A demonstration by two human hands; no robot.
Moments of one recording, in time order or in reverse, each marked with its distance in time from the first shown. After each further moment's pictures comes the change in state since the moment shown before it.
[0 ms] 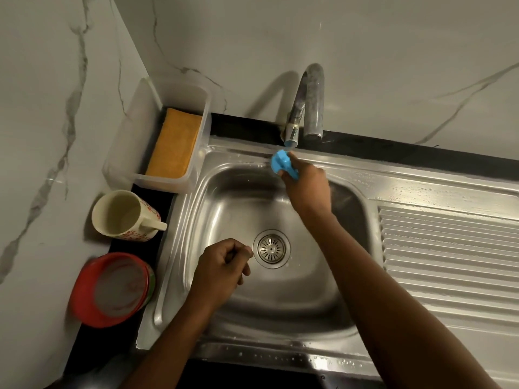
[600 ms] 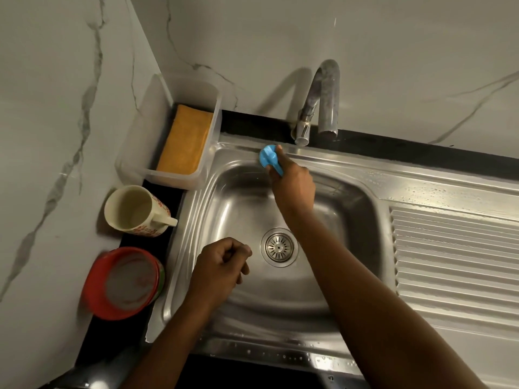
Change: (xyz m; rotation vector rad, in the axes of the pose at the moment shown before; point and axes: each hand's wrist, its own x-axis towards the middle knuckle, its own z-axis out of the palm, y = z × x) left_hand -0.005 -0.007 -0.015 0.020 0.047 -0.006; right_hand 0.004 -0.019 0.052 -0.080 0.013 -0.081
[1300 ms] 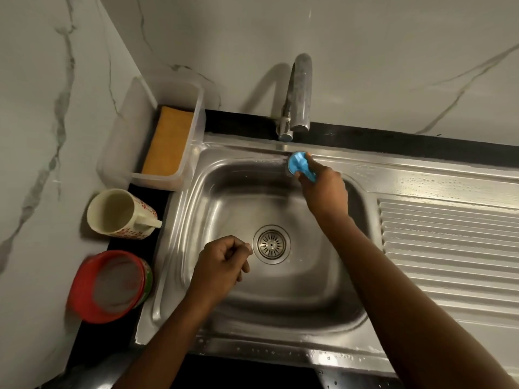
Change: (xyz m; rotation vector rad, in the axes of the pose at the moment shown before) left_hand 0.005 0.007 0.024 0.025 -0.058 -0.023; right_hand -0.009 0.073 -0.061 0.036 -0.003 0.129
